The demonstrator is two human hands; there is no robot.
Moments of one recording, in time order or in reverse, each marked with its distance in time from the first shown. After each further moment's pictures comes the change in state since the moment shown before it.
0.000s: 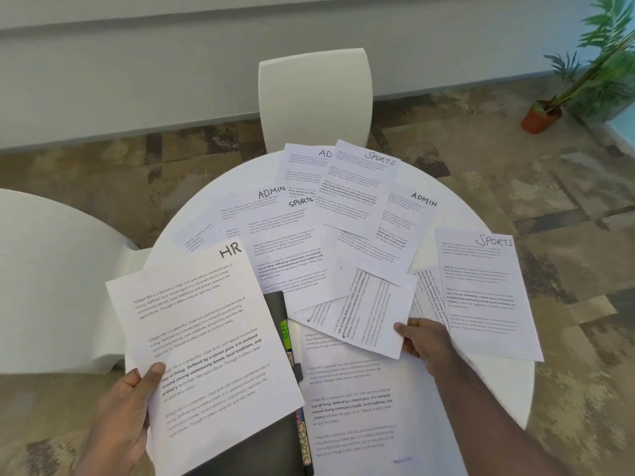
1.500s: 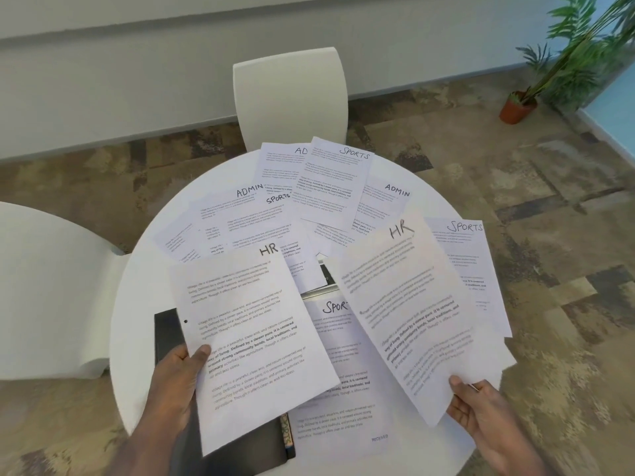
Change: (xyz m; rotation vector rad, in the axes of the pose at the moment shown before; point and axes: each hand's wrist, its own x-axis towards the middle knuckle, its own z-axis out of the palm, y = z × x) left_hand -0.034 -0.022 0.087 0.183 -0.114 0.017; right_hand -0.098 0.076 -0.136 0.396 -0.073 0.028
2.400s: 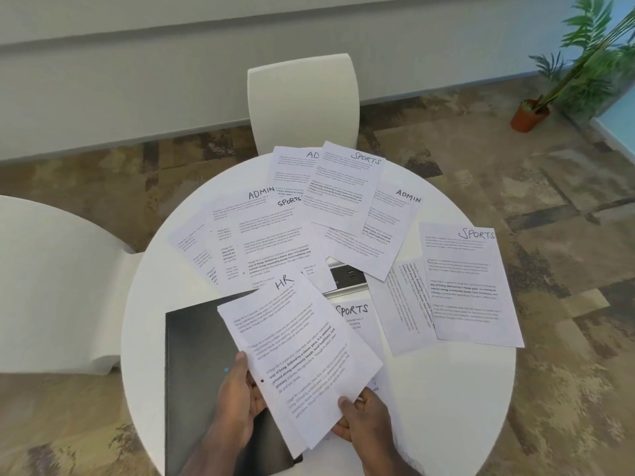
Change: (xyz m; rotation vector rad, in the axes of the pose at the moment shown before) left_hand -0.042 -0.030 0.065 -0.172 -0.112 -0.230; right_hand -0.031 0.093 0.158 -0.224 -0.082 0.049
